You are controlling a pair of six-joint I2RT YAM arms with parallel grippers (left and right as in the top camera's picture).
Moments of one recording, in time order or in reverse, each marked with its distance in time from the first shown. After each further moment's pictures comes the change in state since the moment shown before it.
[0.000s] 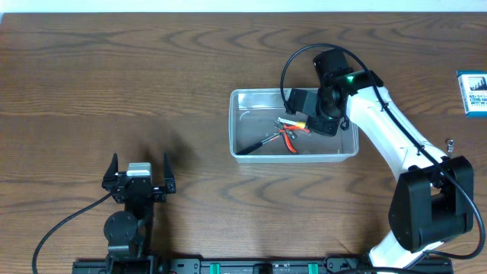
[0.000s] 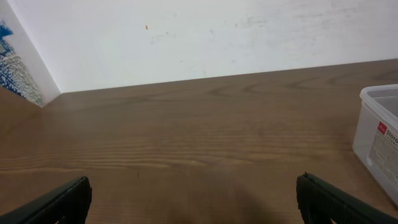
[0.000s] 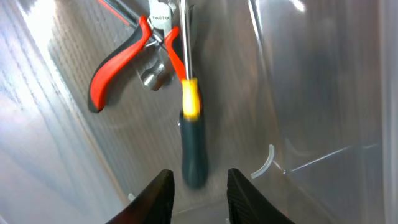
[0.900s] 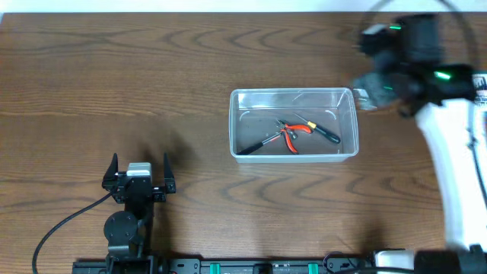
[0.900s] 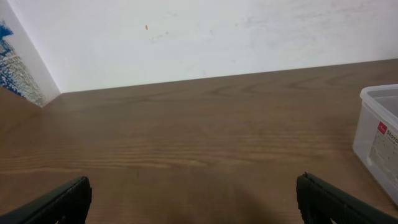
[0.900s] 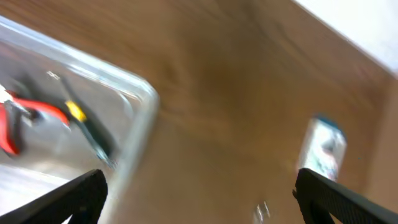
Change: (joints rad) left arm 0.000 0.000 0.000 0.000 0.000 0.000; right arm -0.268 -0.302 0.219 -0.157 0.193 0.535
